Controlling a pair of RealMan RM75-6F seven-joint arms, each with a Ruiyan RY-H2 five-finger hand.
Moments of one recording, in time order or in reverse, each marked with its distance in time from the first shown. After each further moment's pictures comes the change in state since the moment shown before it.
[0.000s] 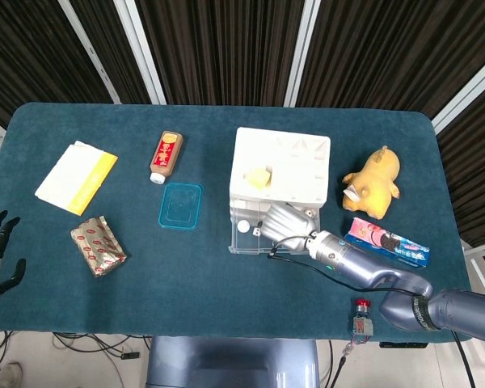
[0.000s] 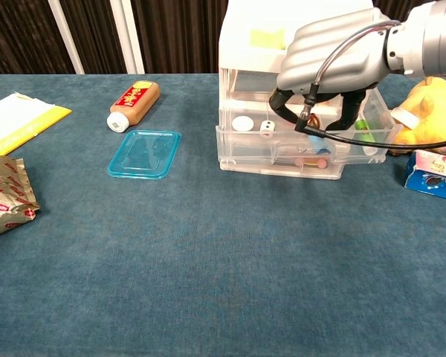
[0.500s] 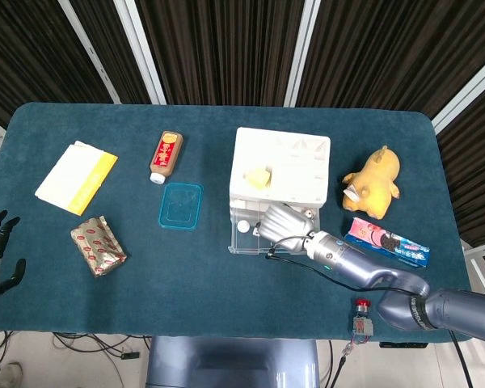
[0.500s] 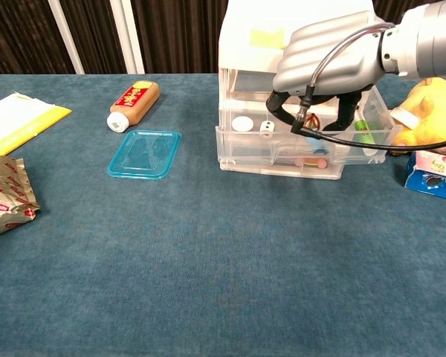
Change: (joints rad) left arm 0.000 0.001 0.000 -0.001 -0.001 -0.001 -0.002; right arm 0.008 -0.011 0.003 0.006 0.014 -0.009 -0.004
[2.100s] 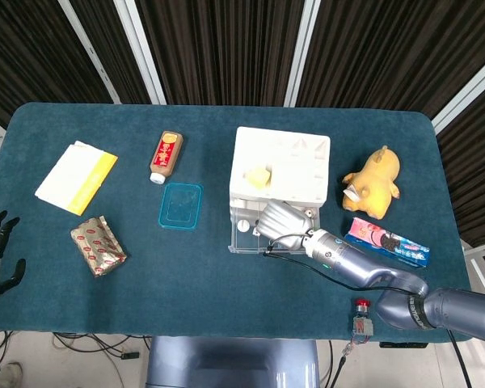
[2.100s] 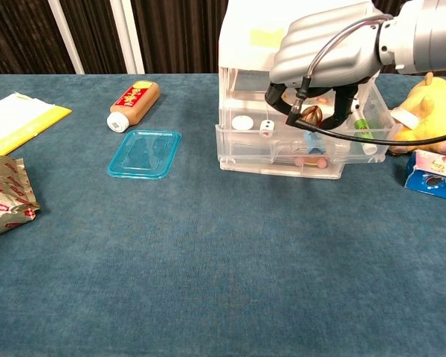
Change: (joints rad) left arm 0.000 0.003 0.001 -0.004 -0.004 -0.003 -0.001; right arm 0.005 0.004 0.004 -0.008 0.013 0.027 -0.009
